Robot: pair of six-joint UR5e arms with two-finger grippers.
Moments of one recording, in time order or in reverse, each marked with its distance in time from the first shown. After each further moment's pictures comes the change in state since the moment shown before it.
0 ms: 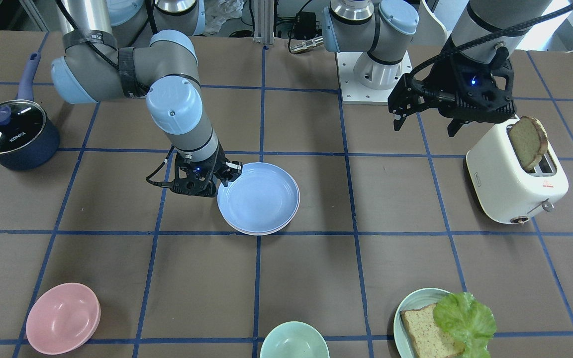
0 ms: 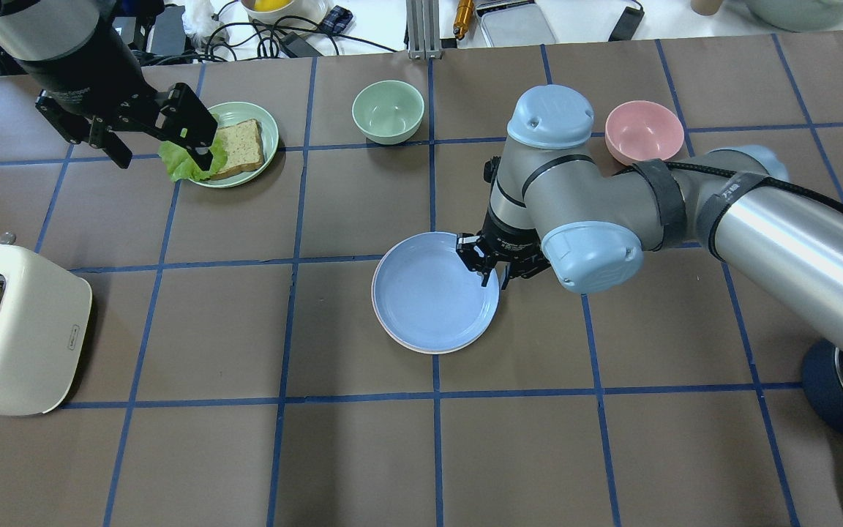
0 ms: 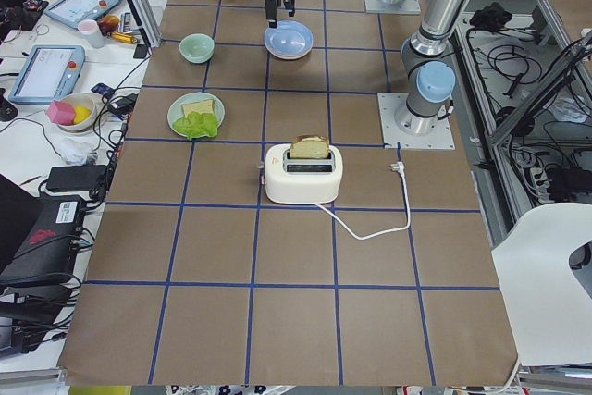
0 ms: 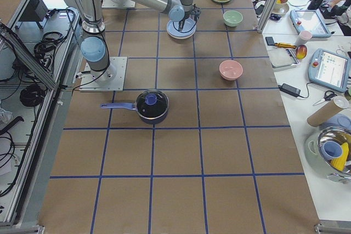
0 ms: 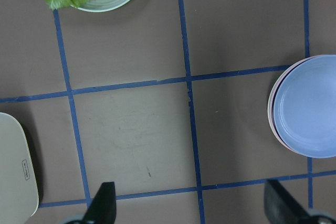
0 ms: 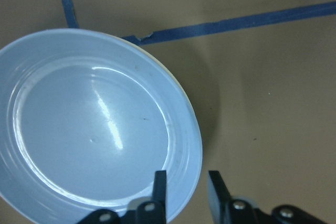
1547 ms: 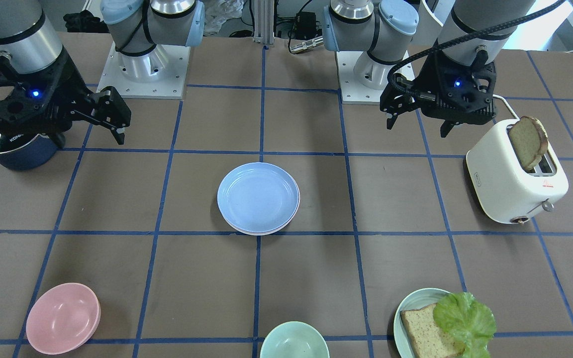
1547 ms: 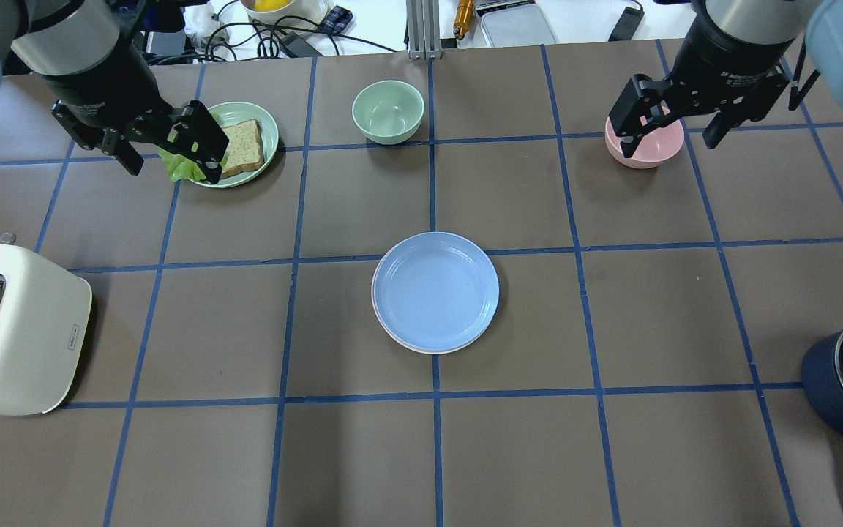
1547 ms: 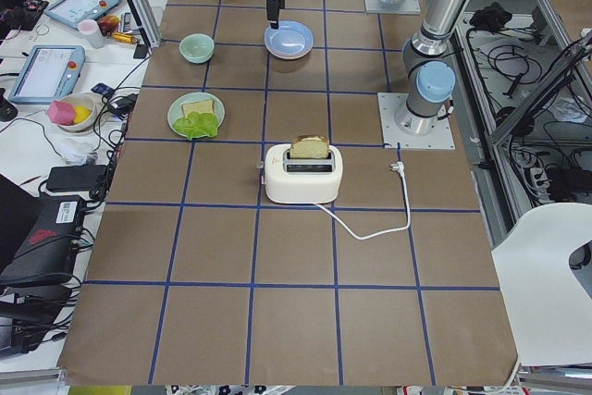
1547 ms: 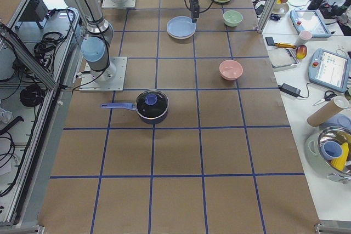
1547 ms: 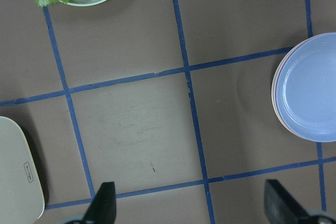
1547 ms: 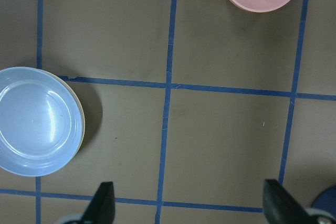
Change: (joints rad) left arm -0.024 -0.001 -0.017 0.023 0.018 0.043; right arm -0.276 -0.229 -0.320 0.448 -0.114 -0.485
